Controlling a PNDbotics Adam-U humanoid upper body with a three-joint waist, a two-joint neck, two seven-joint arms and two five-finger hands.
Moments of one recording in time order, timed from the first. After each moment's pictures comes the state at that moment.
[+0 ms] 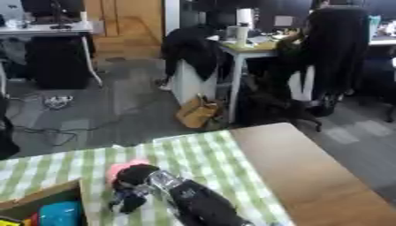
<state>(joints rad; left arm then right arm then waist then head) -0.52 0.15 0.09 -1.99 -0.10 -0.55 0.56 -0.94 -0.24 0.21 -0.62 1.26 -0.23 0.16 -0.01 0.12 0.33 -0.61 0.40</state>
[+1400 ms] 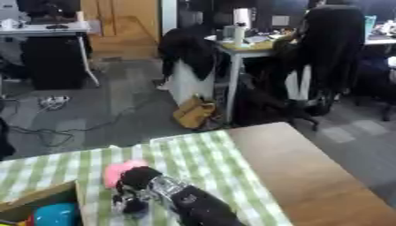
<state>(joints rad) -0.52 0.15 0.09 -1.99 -0.11 -0.55 0.57 -0.92 -0.25 0.19 -0.59 1.25 -0.23 0.04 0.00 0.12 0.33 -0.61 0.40</state>
